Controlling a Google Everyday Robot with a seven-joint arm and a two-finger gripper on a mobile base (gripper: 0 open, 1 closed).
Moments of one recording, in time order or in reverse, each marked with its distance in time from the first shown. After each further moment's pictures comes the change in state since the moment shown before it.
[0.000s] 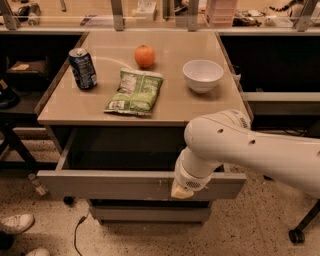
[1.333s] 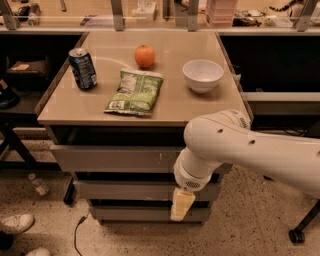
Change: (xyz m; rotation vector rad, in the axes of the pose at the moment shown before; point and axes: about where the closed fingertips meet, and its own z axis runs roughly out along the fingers) arm 0.000 0.000 0.000 0.000 0.000 0.000
